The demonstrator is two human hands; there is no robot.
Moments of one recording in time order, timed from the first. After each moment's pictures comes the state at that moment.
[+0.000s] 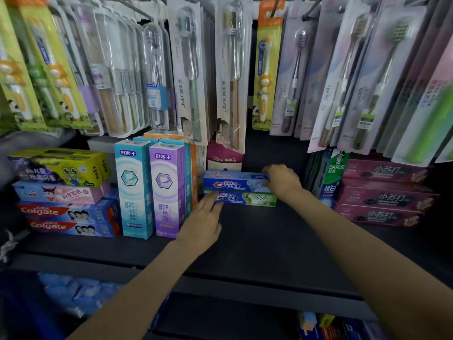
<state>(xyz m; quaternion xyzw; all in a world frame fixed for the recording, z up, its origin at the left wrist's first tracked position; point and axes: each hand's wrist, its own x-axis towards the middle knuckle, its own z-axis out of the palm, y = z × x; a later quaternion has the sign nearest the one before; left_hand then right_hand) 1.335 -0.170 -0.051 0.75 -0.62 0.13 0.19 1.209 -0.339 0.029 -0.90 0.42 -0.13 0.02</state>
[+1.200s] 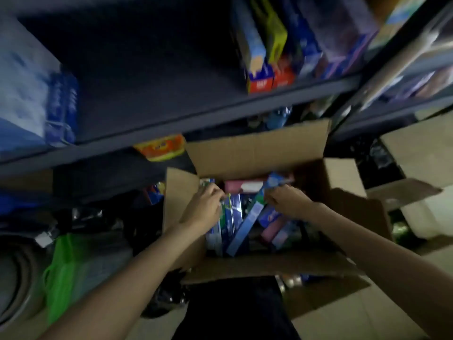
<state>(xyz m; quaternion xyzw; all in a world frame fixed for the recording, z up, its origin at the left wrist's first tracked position) 1.161 0.003 -0.378 0.66 -0.69 -0.30 0.00 0.953 -0.075 -0.385 -0.79 0.47 0.25 0.29</state>
